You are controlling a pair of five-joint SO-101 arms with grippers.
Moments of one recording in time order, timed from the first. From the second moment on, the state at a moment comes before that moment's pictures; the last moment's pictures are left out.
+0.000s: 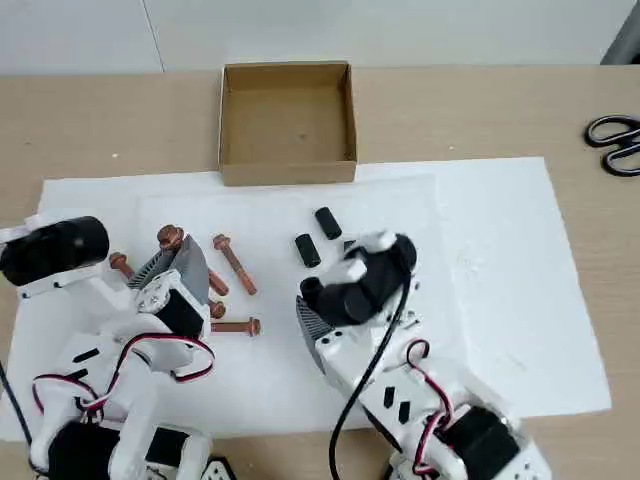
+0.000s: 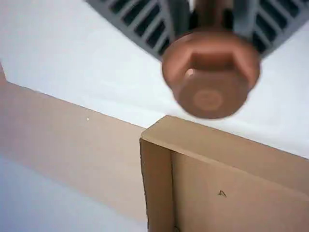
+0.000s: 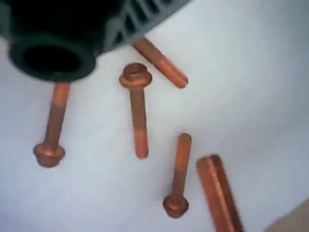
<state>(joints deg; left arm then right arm) 5.9 -81.2 46.5 70.2 38.6 -43.8 -86.7 62.2 57.6 -8.5</state>
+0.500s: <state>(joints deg) 15.1 -81.5 43.8 70.0 45.7 -49.6 -98.4 73.0 56.2 -7.0</state>
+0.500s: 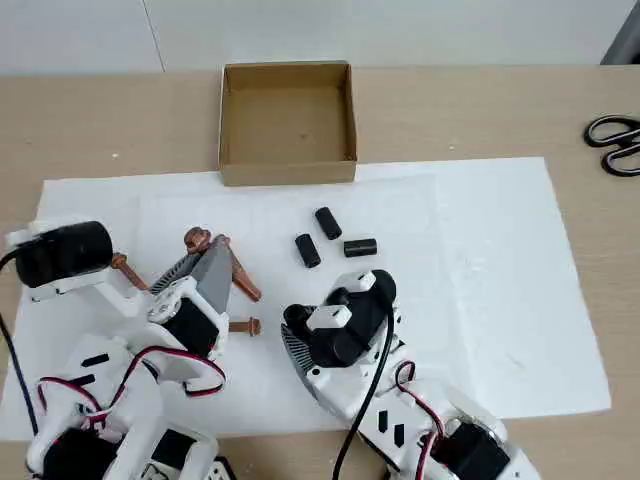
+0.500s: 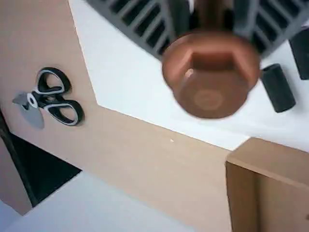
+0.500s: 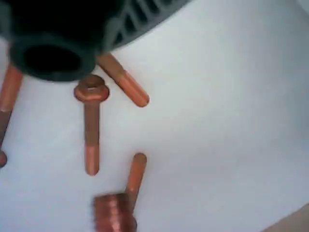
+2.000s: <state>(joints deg) 24.4 -81.5 48.2 71.7 45.7 -53.6 -98.5 74.0 55.3 -7.0</state>
